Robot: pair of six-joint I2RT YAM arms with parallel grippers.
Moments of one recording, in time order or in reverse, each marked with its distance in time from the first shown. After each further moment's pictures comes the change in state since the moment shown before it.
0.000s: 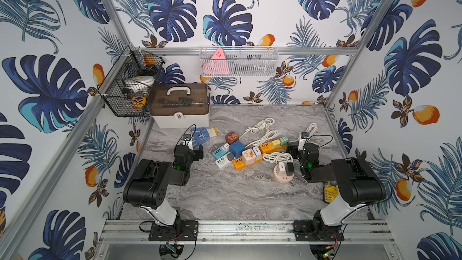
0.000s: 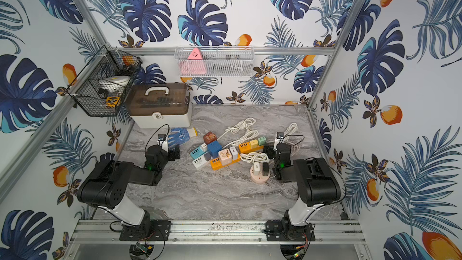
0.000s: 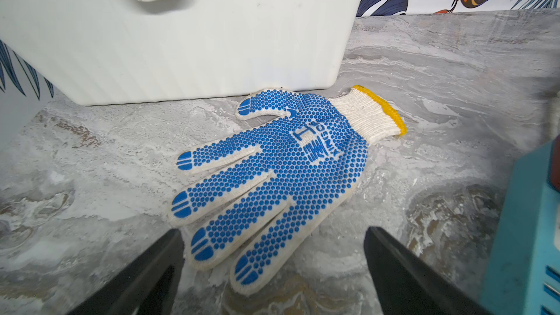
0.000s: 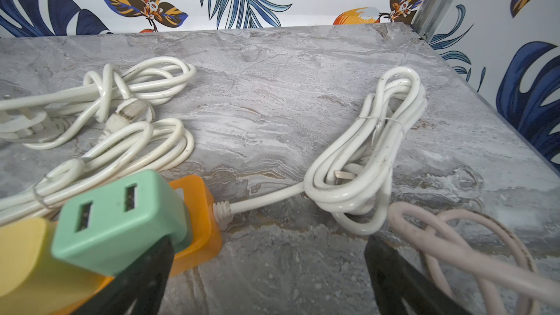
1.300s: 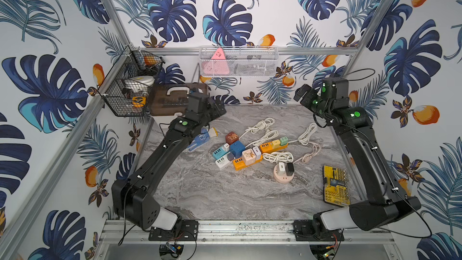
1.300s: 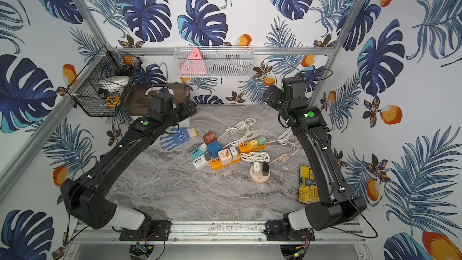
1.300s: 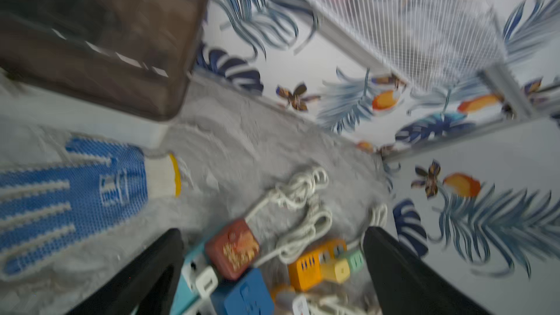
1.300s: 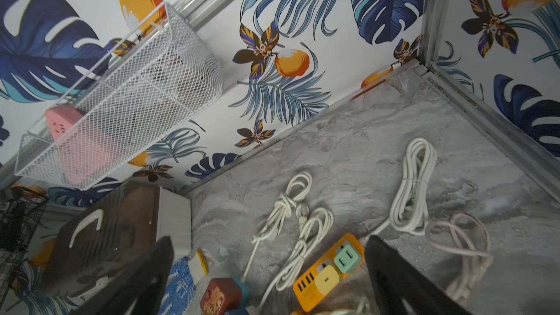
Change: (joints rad) left arm -0.357 -0.164 1.092 -1.423 0.070 -0.743; right arm 0.198 -0.203 1.420 -1.765 0.125 0.593
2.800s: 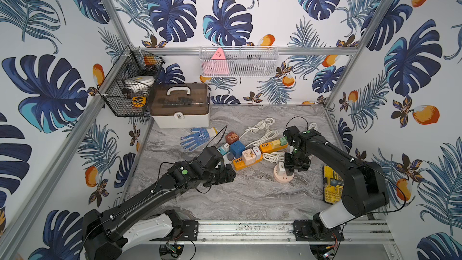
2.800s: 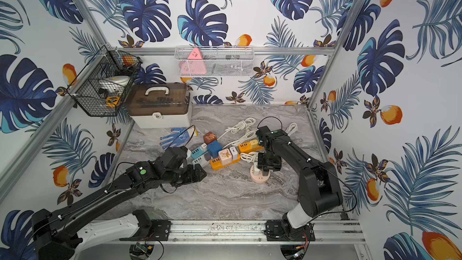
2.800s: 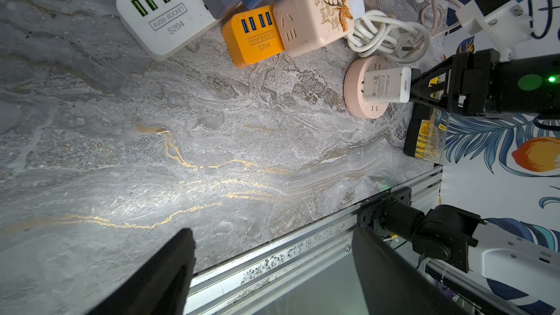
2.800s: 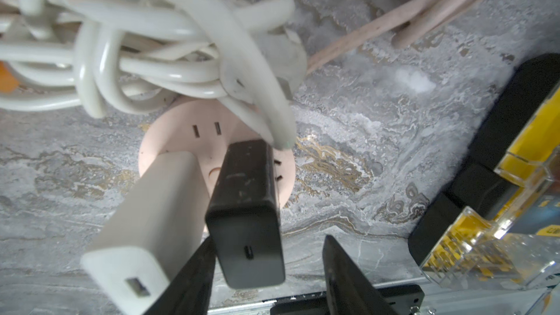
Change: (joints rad) left arm -0.356 -0.436 -0.571 -0.229 0.145 -0.179; right arm 0.048 0.124 -0.702 -0.214 -0.181 -0.195
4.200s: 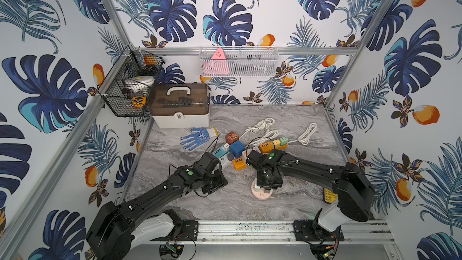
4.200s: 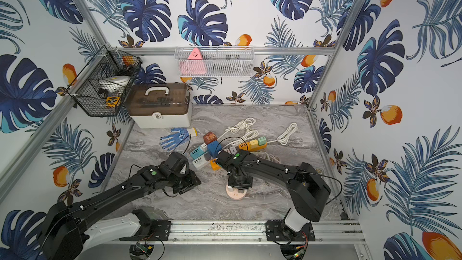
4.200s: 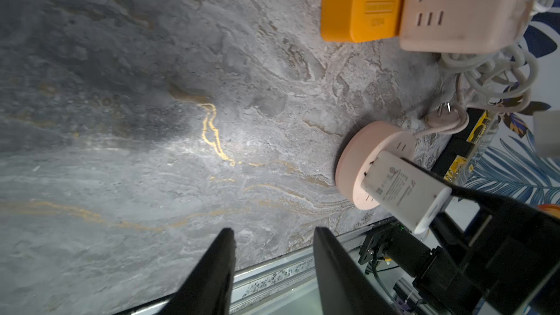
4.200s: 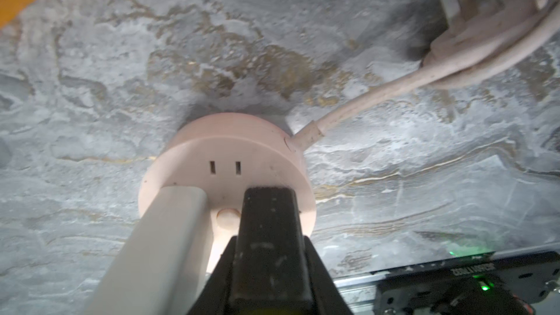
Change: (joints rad) left arm 0.172 0.061 -0.264 0.179 0.172 -0.150; right arm 0.637 0.068 0.021 0.057 0.029 0.610
